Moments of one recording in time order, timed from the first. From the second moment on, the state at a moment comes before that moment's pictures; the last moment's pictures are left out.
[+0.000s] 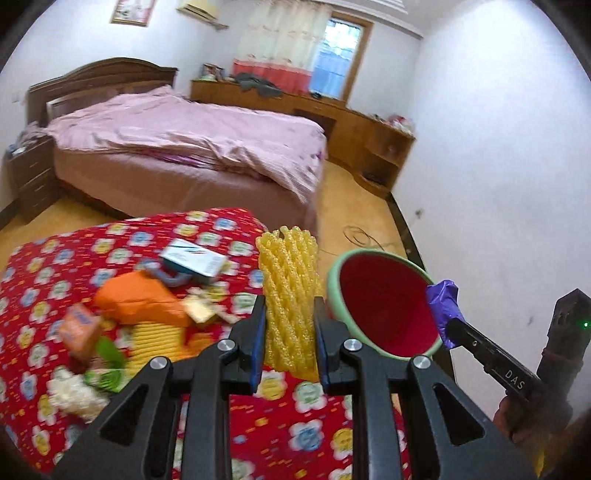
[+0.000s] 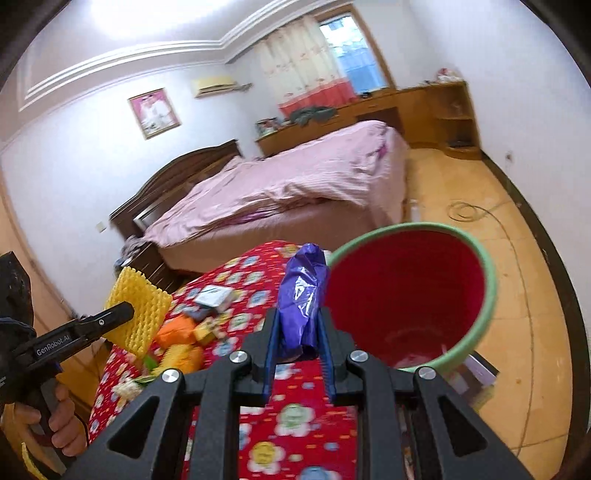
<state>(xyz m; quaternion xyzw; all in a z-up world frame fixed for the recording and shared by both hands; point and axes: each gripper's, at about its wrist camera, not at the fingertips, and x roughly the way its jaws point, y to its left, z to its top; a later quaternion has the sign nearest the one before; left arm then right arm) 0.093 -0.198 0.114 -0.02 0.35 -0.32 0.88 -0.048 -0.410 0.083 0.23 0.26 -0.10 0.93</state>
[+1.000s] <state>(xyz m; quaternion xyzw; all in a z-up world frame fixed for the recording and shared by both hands) 0.119 -0.363 0.042 0.04 0.40 -0.41 0.82 -0.040 -0.505 0.015 0.30 0.31 -0.18 0.88</state>
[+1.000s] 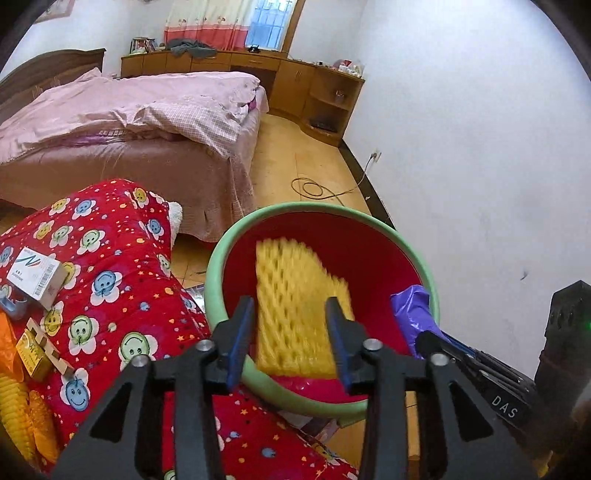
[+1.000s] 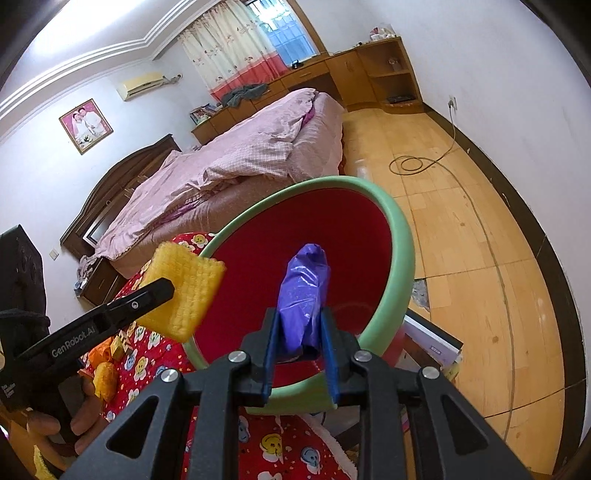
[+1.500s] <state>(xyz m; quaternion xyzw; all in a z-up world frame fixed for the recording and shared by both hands) 0.102 -0.342 0.057 0.05 0.39 -0.38 0.84 -0.051 -0.500 0.025 0.30 0.29 -0.17 0.89</state>
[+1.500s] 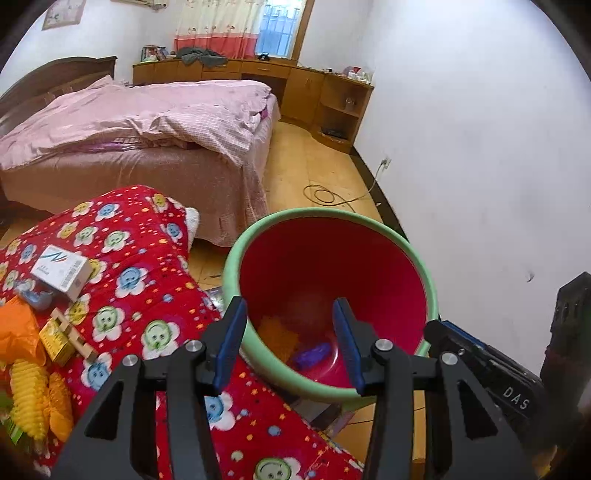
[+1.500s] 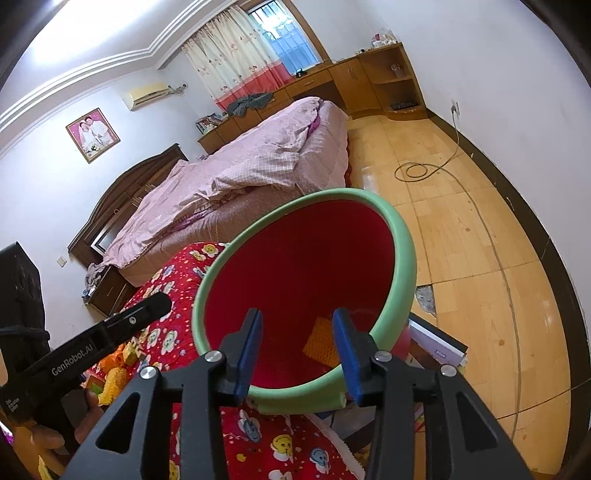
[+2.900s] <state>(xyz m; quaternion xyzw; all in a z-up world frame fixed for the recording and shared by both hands) 0.097 -0.080 0.053 -0.04 0.40 -0.12 0.91 -0.028 -0.351 0.048 0.23 0.32 -0.05 0.92</state>
